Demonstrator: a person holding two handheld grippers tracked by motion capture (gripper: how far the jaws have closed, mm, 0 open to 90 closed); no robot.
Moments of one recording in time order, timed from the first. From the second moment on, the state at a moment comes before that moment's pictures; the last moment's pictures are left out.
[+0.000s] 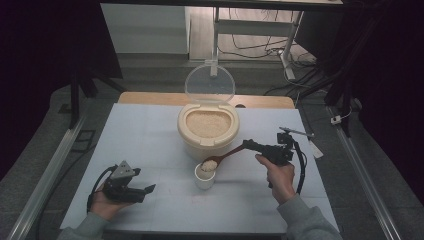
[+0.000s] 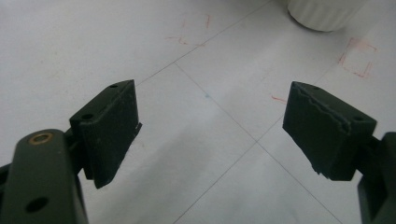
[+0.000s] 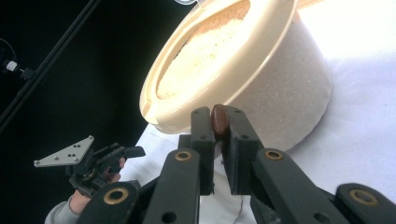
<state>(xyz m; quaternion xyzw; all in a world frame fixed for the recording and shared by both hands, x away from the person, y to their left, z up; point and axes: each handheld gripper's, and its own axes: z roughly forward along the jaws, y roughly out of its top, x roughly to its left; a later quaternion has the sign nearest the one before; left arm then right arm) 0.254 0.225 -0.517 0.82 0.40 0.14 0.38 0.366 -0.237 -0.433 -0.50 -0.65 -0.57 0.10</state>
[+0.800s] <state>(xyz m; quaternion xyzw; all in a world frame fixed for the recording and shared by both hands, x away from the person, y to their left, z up) 0.254 0.225 -0.517 0.82 0.40 0.14 0.38 0.355 -0.227 -0.418 -0.46 -0.68 -0.57 0.05</state>
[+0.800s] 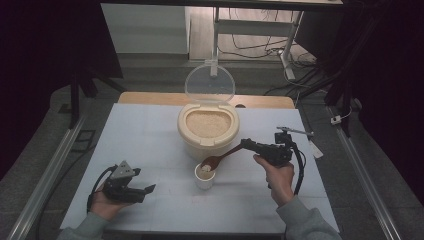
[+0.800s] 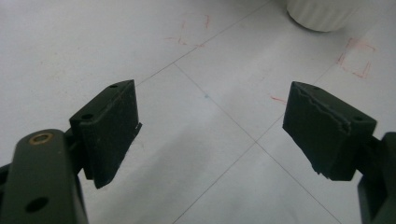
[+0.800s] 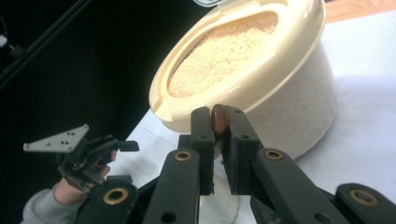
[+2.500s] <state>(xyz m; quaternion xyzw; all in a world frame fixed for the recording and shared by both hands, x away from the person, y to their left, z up) 0.255 0.225 -0.517 0.82 0.40 0.14 0.38 0.339 -0.284 -0.386 -0.42 -0.69 -0.59 0.01</state>
